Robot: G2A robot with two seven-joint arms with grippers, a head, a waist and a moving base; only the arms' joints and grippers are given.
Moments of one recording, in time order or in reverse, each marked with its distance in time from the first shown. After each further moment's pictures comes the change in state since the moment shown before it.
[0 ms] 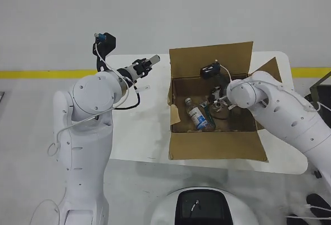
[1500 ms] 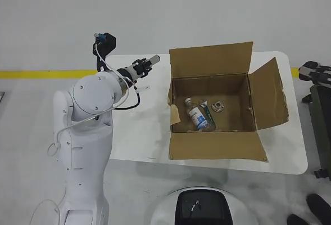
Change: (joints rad) left arm 0.000 0.000 0.000 0.000 0.000 0.000 0.000; right arm -0.664 0.231 1.057 -0.340 0.228 -0.380 -0.080
